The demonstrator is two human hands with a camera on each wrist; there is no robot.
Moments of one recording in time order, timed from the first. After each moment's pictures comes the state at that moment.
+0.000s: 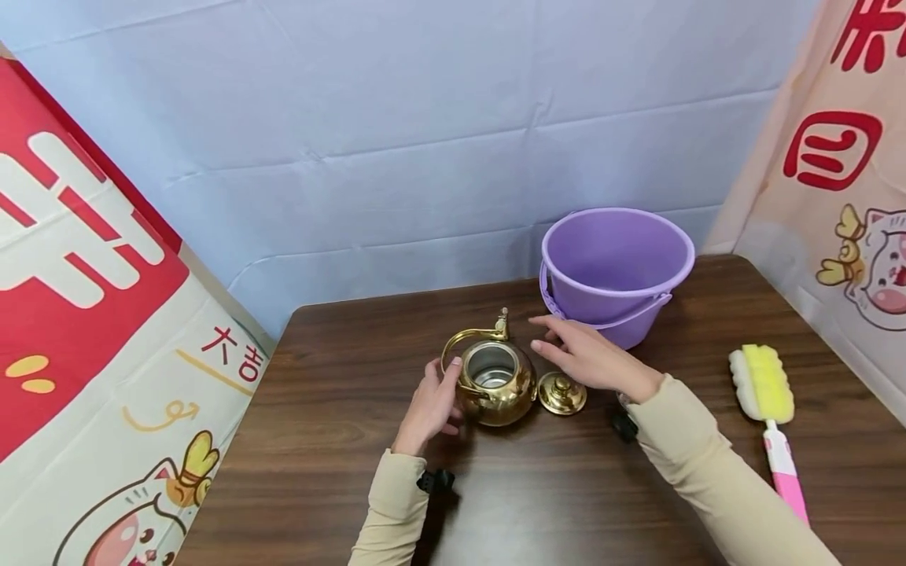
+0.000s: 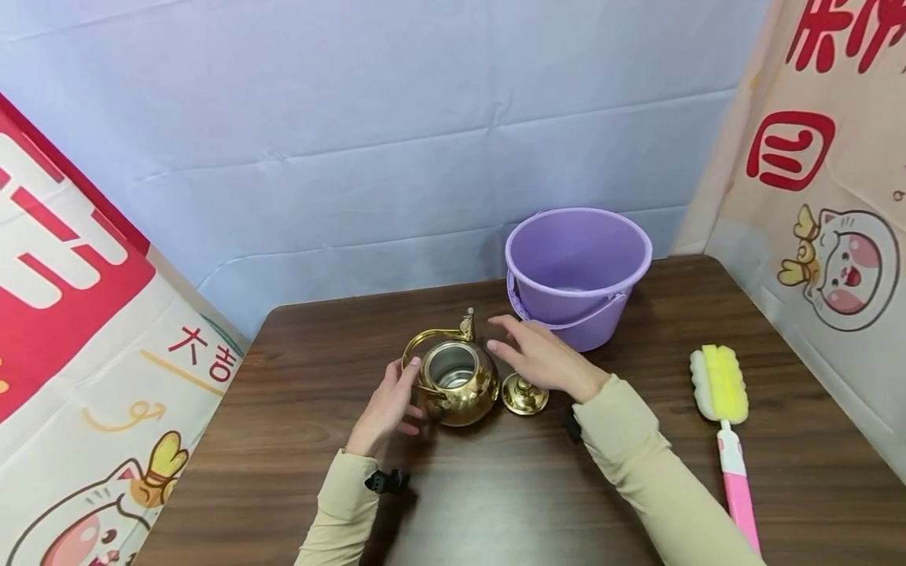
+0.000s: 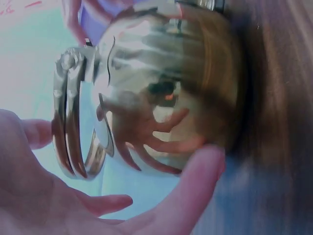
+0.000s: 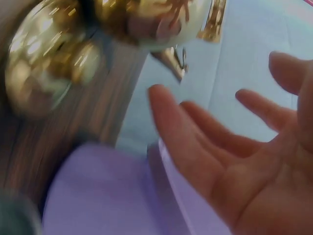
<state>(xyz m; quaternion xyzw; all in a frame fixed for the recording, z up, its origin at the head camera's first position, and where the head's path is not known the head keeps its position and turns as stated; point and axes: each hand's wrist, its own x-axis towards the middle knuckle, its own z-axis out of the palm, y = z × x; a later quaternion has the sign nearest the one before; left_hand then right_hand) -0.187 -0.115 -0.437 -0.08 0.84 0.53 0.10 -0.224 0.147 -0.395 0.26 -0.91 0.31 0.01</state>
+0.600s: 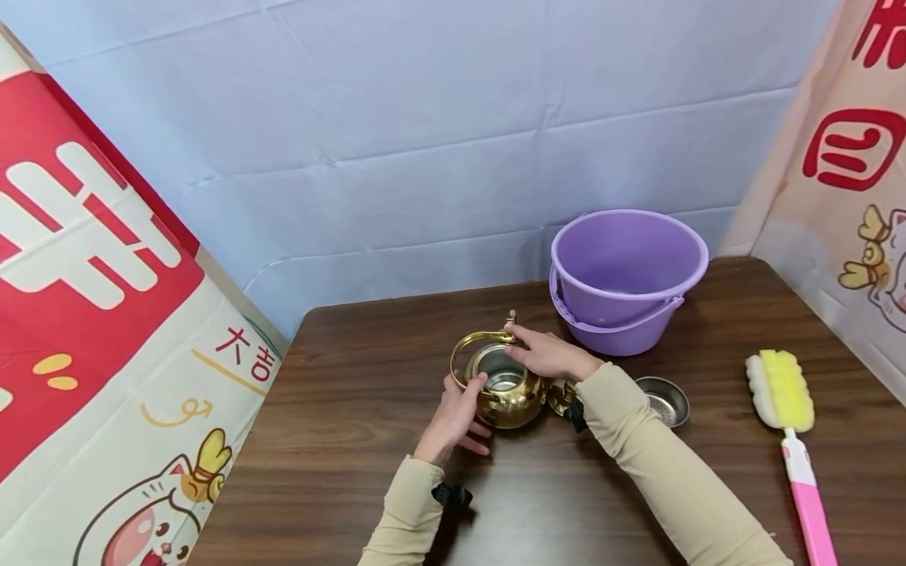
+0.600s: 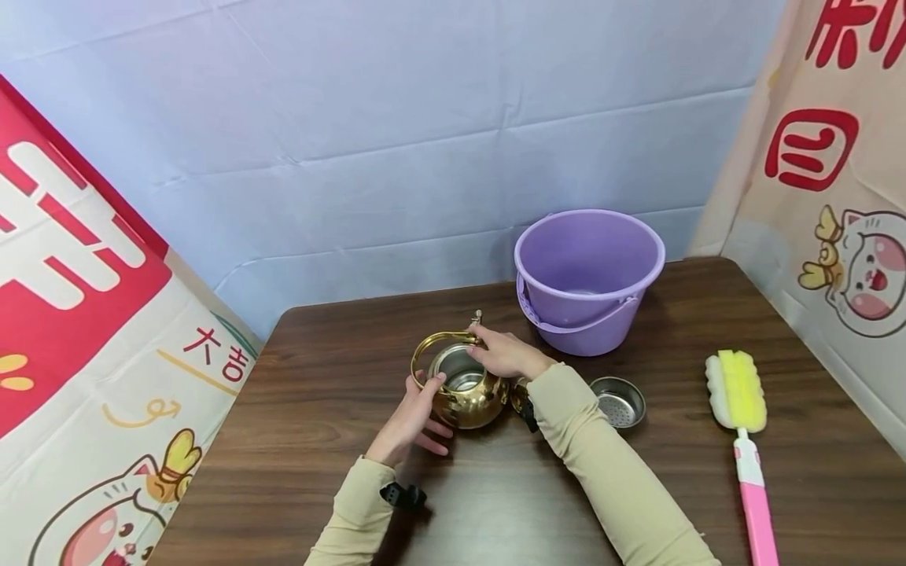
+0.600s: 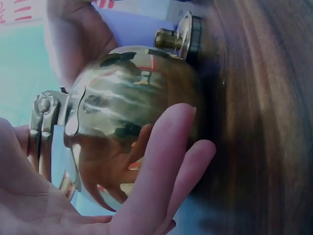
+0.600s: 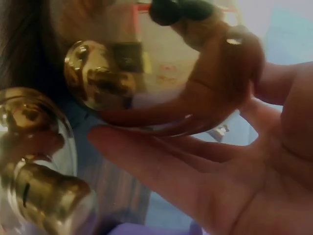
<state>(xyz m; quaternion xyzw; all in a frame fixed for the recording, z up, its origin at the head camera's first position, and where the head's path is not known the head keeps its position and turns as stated) -0.183 -0.099 -0.450 -0.10 0.77 0.61 0.16 -0.267 0.095 -0.419 0.23 -0.91 0.32 -0.16</state>
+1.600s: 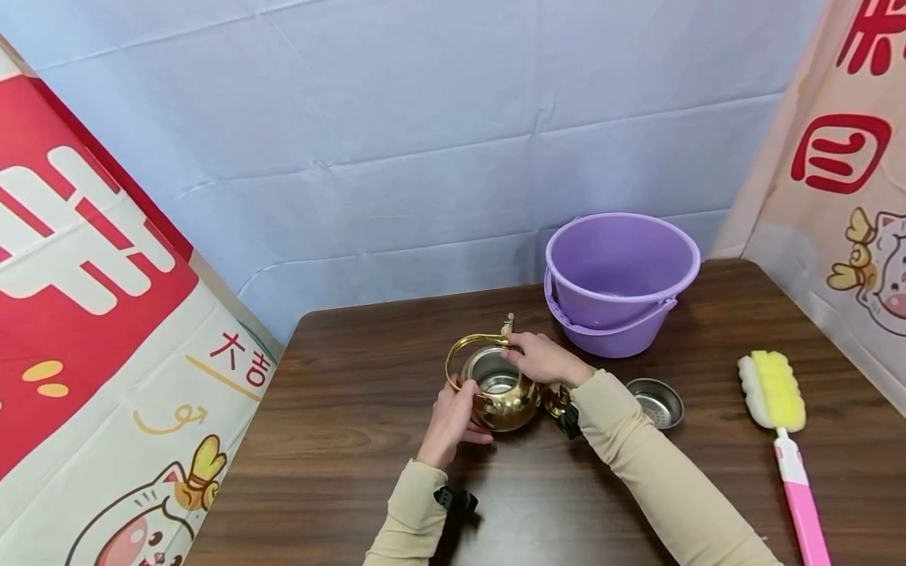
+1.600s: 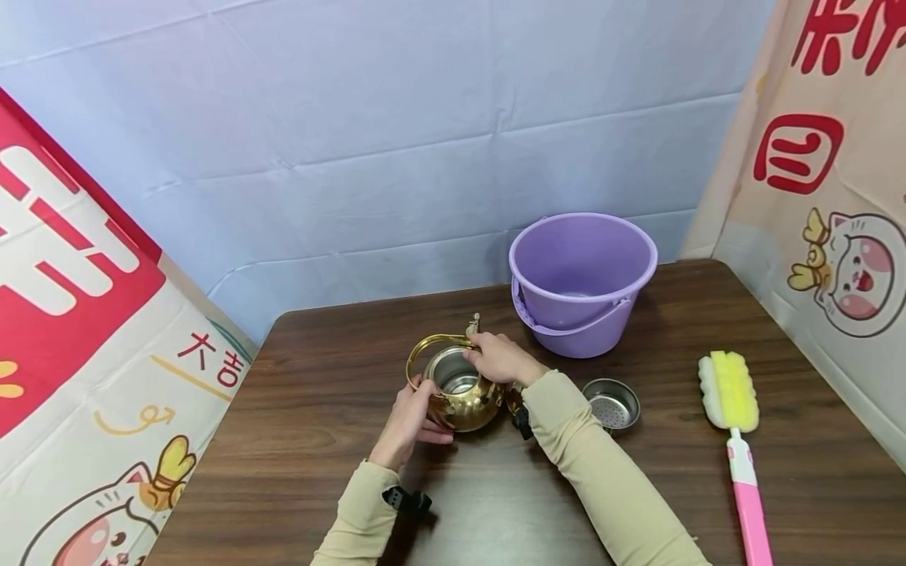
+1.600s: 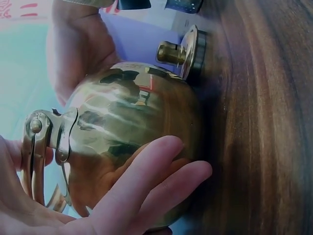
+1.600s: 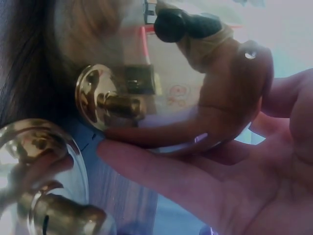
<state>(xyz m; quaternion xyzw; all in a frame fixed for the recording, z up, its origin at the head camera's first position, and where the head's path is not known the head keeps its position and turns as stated) -0.185 -0.091 -0.452 -0.11 0.75 0.64 0.11 -0.262 0.090 -0.422 0.24 -0.91 0.32 -0.09</state>
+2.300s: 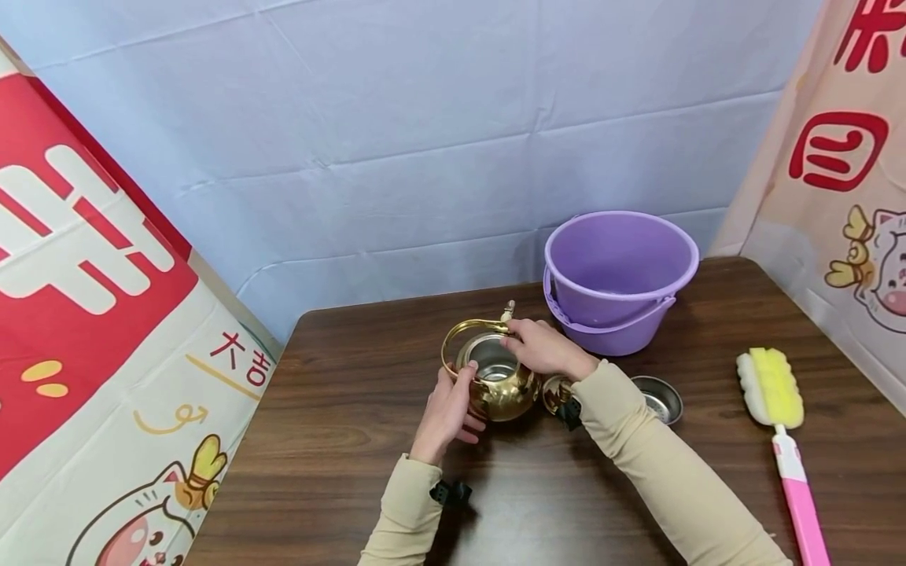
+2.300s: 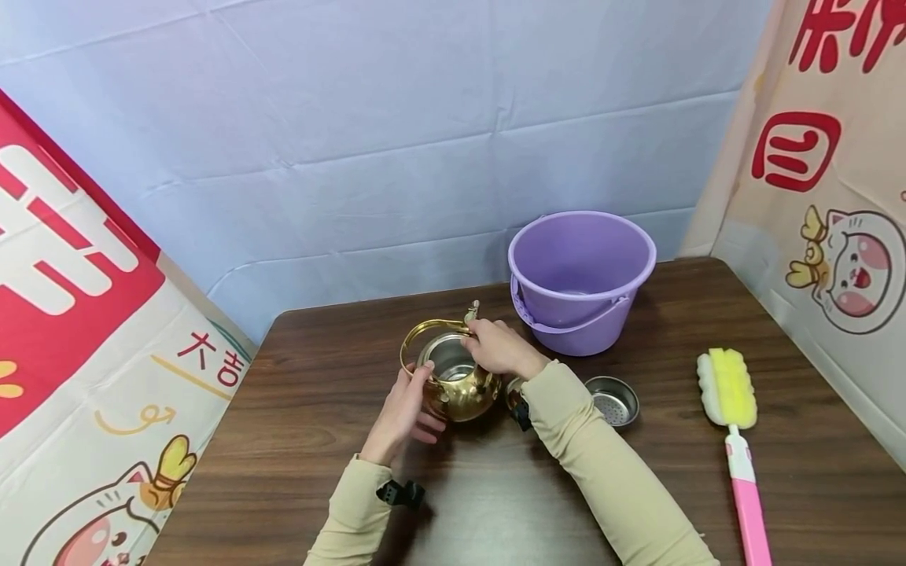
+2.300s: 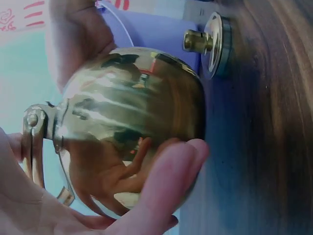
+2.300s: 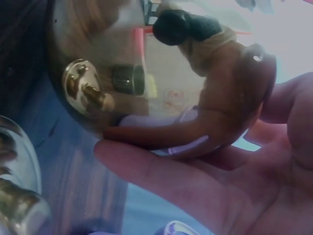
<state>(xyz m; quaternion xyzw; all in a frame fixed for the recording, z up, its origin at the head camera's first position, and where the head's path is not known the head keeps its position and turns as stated) -0.179 -0.097 -0.428 -0.09 0.80 0.58 0.10 -0.257 0.091 -0.398 0.24 -0.92 0.31 -0.06</state>
